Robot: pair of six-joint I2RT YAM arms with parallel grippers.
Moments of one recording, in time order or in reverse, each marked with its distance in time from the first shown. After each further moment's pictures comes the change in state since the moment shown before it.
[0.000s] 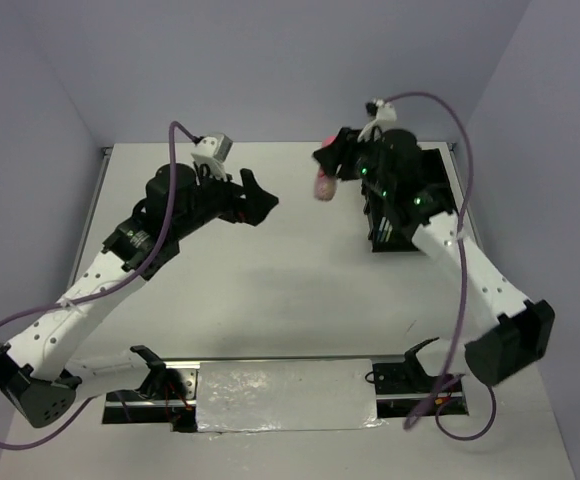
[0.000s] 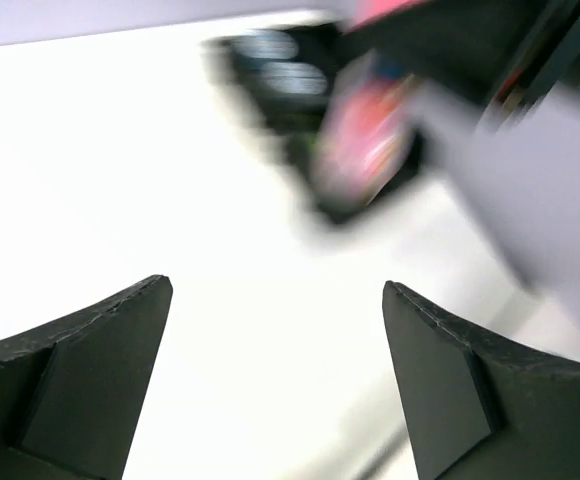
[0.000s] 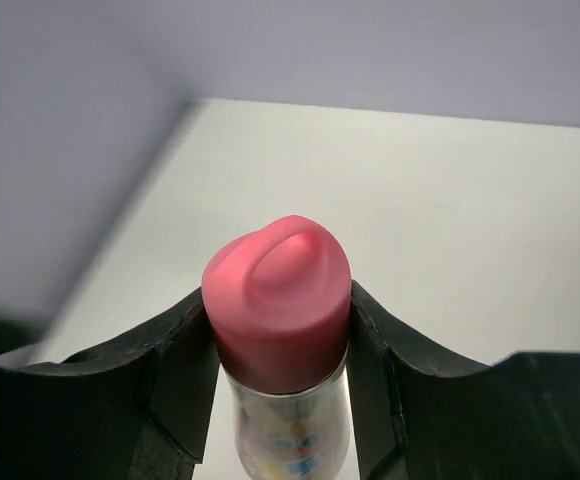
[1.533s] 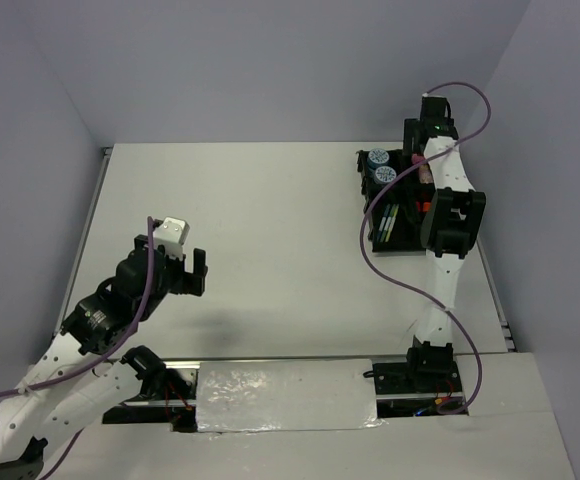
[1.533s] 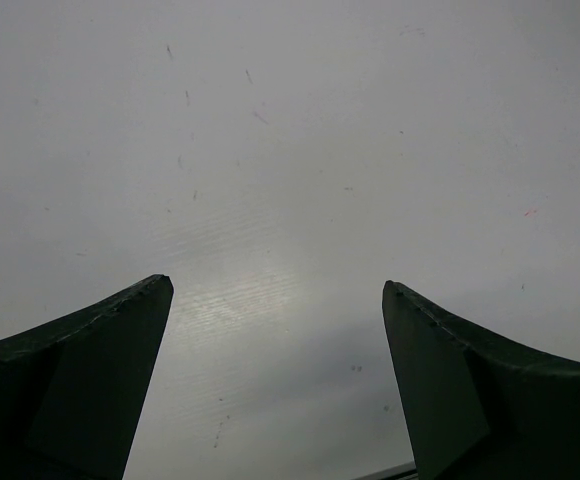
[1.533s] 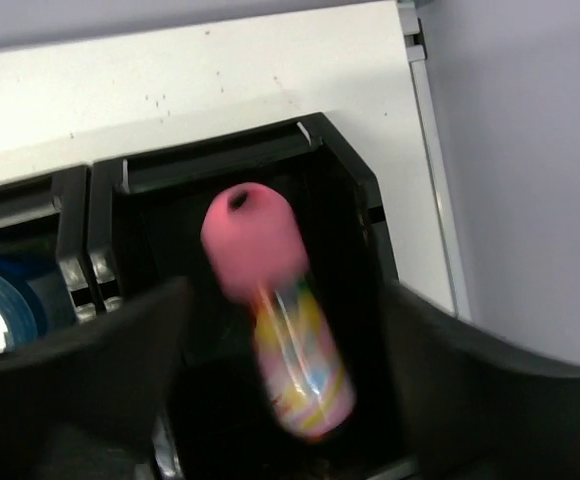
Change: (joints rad) left arm -0.009 -0.537 -0.459 -0.404 -0.491 0.229; right arm -0.599 1.166 1.031 -0.487 0.402 -0.528
